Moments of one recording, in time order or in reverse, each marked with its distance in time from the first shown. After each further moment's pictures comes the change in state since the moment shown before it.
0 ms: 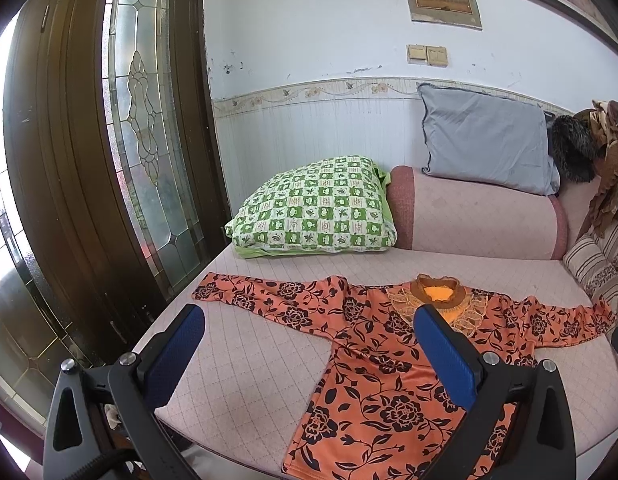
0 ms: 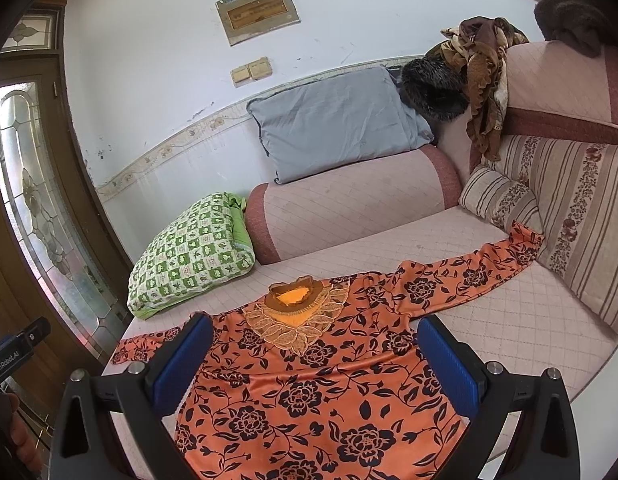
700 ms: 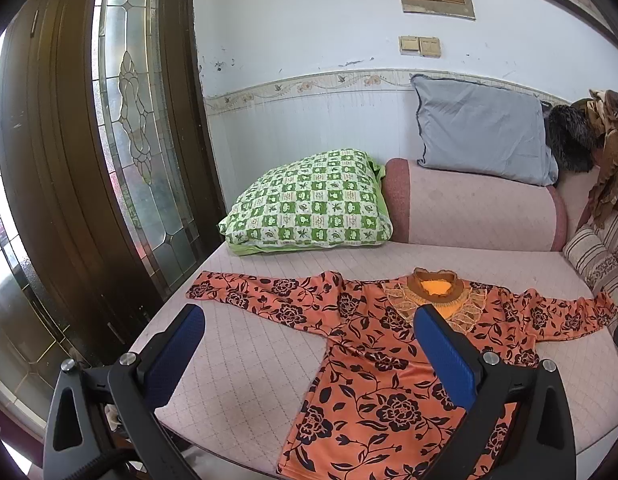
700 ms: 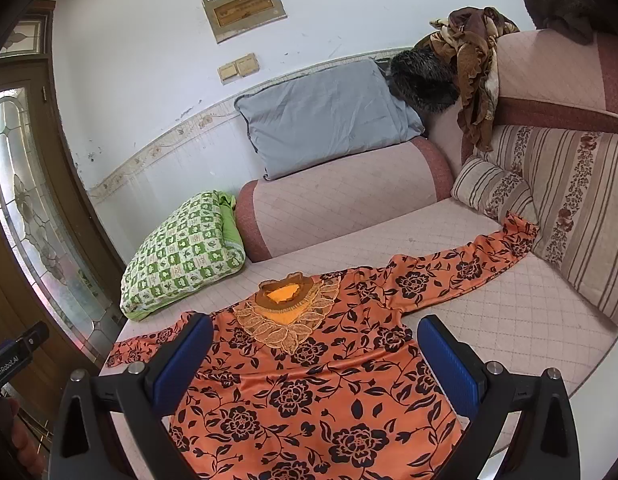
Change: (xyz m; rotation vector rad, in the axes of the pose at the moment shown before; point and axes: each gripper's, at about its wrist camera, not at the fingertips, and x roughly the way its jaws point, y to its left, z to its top) left arm 0.011 -0.016 -0.002 0.024 0.020 -0.003; right arm 0.011 -0.014 0.001 0.045 0.024 -0.013
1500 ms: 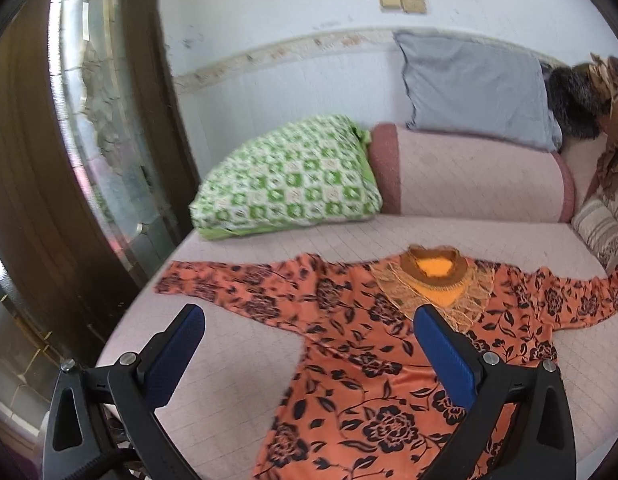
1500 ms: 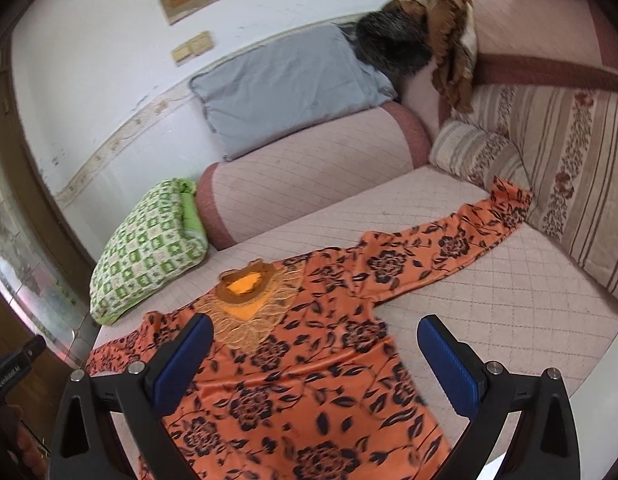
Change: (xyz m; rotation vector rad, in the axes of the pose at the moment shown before) left arm 0.106 -0.057 -0.007 0.072 0.120 -0.035; right arm 0.081 -0.067 0.007 0.091 0.048 -0.048
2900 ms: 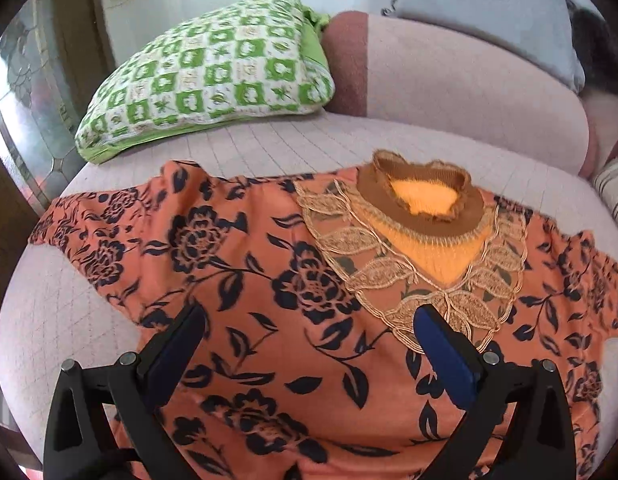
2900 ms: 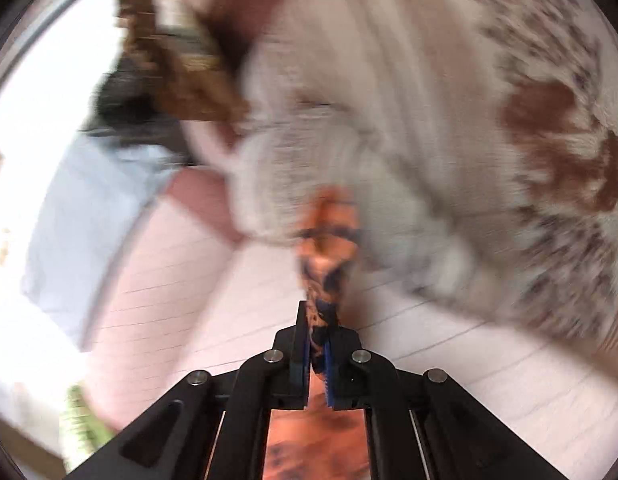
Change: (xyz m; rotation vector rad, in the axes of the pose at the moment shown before) left arm 0.222 -0.096 -0.041 -0.065 0.247 -0.098; right arm 0.228 -0.365 0.126 0.584 -0.083 -0.156
